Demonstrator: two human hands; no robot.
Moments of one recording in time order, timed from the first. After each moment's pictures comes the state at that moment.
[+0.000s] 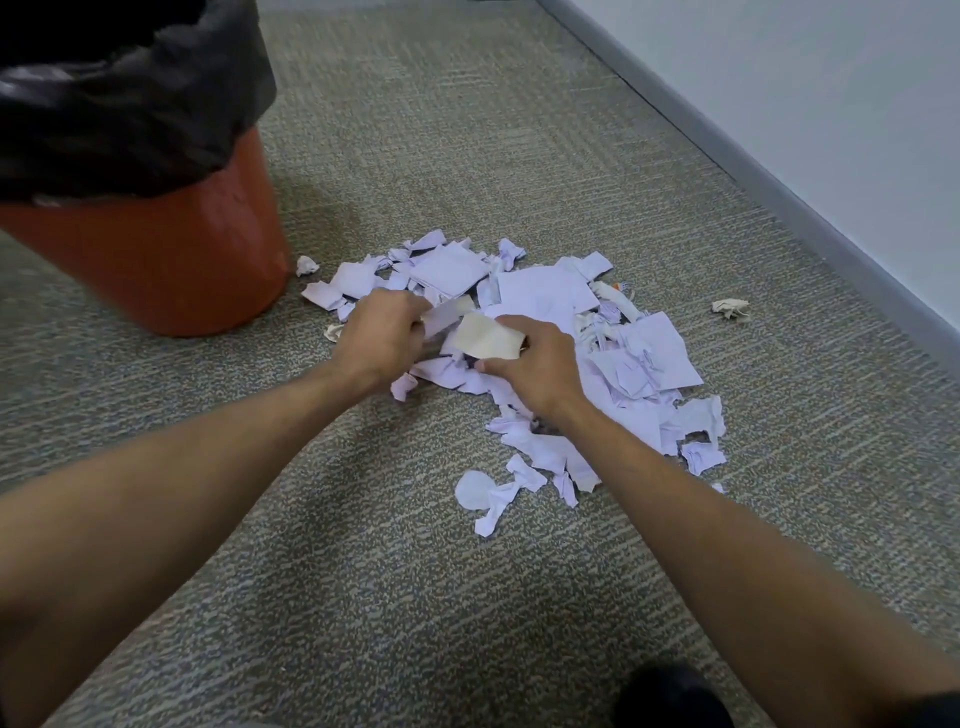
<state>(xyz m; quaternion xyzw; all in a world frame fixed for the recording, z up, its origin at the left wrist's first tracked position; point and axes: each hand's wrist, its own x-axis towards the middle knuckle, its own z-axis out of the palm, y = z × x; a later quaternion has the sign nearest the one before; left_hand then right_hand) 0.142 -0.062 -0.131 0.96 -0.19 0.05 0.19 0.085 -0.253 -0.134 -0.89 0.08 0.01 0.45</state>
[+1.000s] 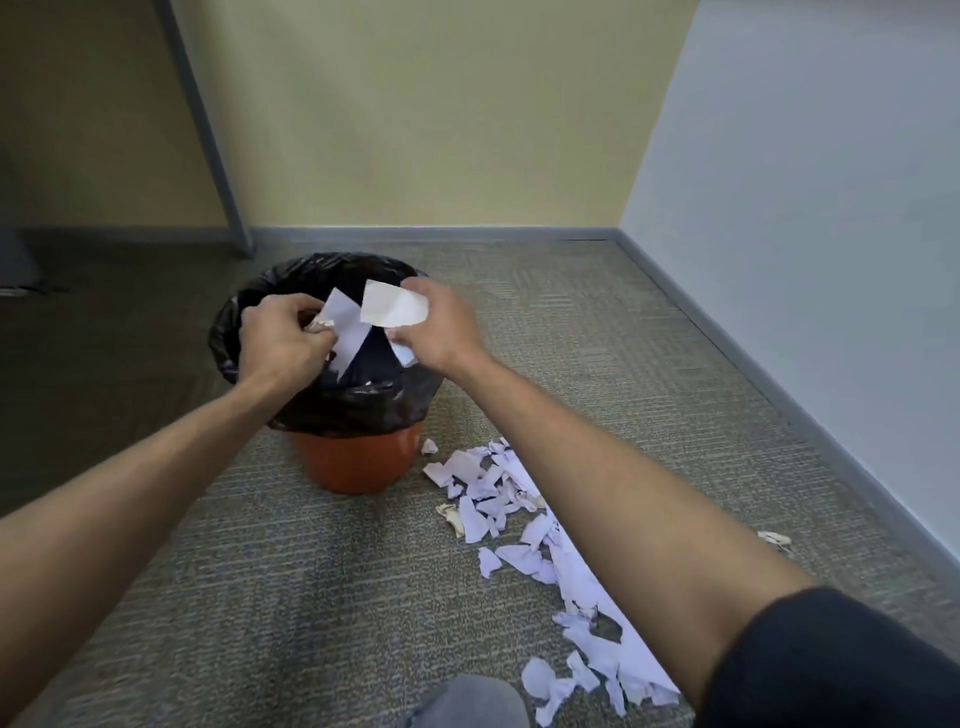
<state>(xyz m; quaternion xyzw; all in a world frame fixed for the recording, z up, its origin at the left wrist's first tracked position) 0.159 0.134 0.125 0.89 0.14 0.24 0.36 0.208 -0.032 0.139 -0.89 -0.16 -0.03 0.44</state>
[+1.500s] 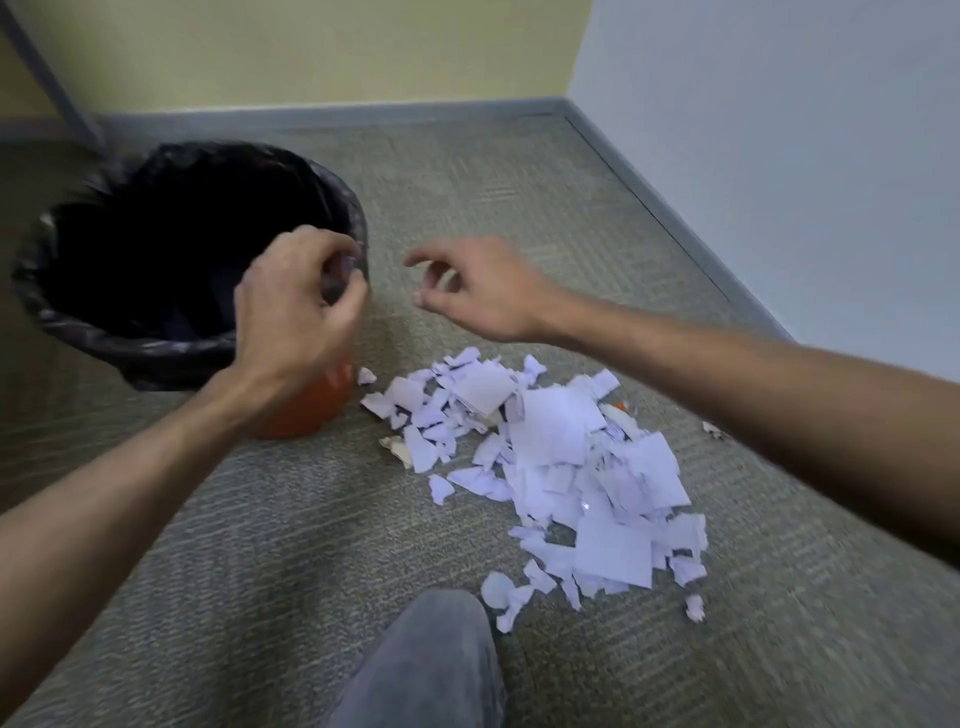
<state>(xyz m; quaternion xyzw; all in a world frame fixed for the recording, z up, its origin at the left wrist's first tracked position) 0.169 0.037 0.089 0.90 -0.09 0.29 0.30 0.197 -0.159 0.134 -0.94 -0.26 0.05 0.23</state>
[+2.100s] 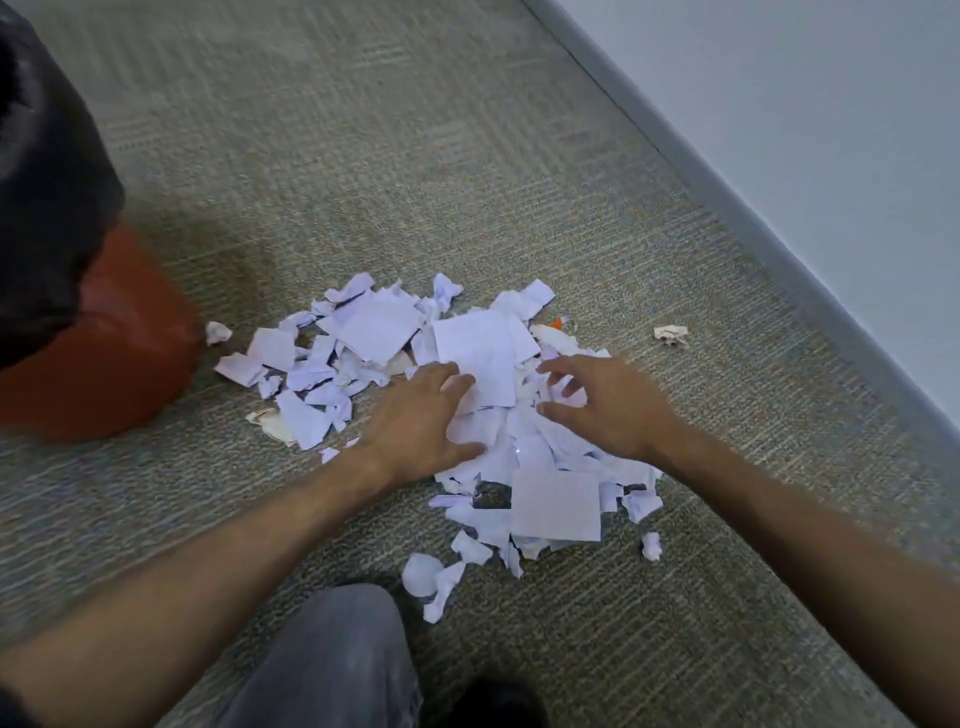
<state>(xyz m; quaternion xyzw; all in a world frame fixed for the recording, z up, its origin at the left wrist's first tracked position) 0.155 -0.151 -0.115 0.93 -0.31 -0.19 0.12 0.111 -0.382 -0.054 -0.97 0.00 0.18 0.18</state>
